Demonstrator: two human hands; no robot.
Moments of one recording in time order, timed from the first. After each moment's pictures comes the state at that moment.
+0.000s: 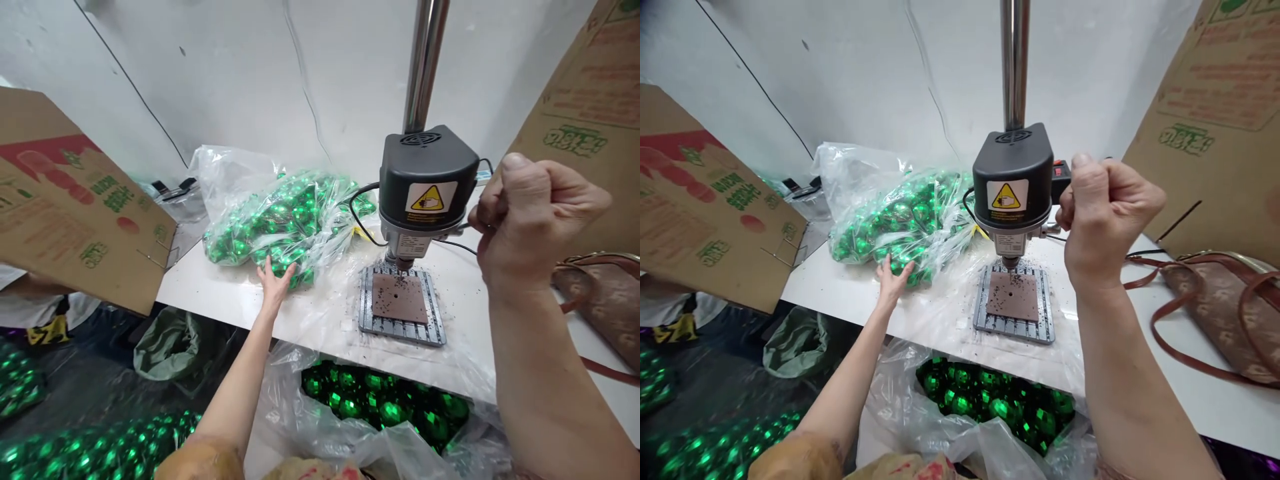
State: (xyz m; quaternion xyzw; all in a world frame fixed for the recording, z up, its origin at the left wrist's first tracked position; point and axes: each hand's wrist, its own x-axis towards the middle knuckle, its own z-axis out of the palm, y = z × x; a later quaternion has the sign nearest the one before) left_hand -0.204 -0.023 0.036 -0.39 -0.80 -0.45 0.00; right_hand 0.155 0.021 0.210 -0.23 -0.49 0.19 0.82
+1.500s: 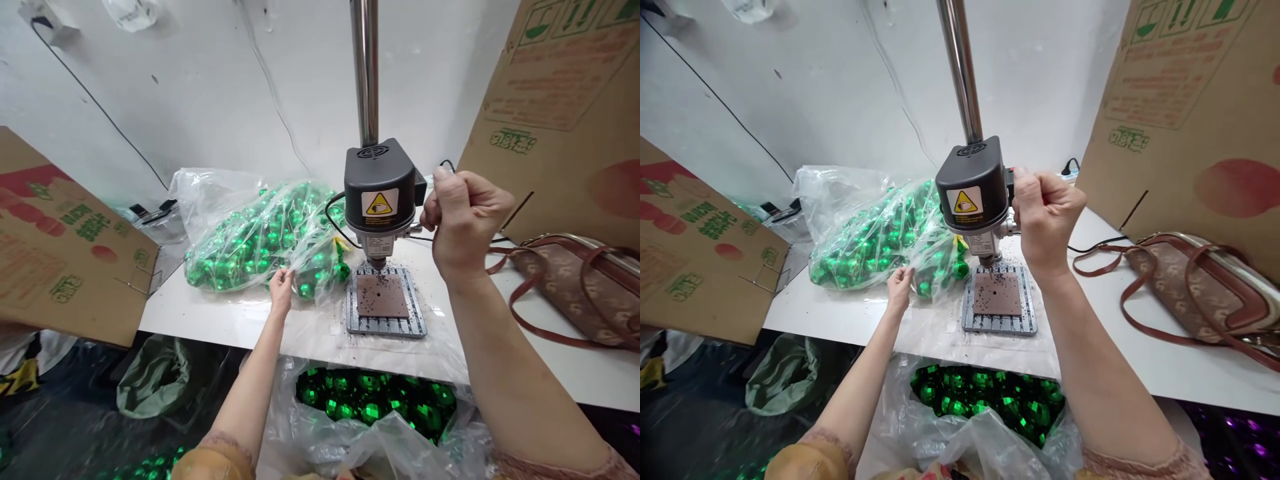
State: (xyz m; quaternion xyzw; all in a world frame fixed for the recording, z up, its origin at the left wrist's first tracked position) left_hand -0.175 0.020 0.012 -0.50 -0.67 -0.54 -0.06; right_hand 0.157 0.023 0.202 -0.24 -0.48 0.23 0.81
